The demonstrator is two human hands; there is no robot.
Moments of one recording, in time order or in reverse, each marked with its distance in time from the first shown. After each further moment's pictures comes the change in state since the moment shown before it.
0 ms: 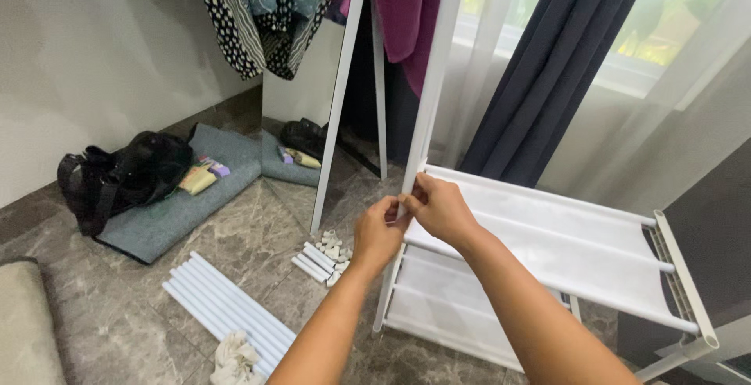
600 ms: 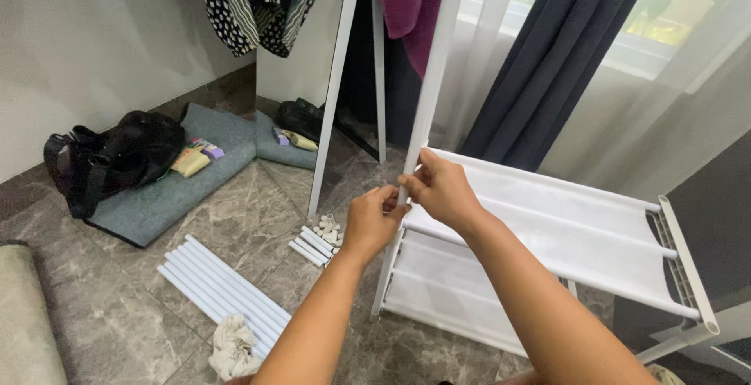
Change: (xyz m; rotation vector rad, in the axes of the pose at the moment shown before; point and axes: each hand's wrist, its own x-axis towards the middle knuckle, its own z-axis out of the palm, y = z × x) left_hand -0.003 0.012 -0.021 0.102 -0.121 0.052; right_hand 0.003 -0.006 0.001 0.141 -0.048 0.094
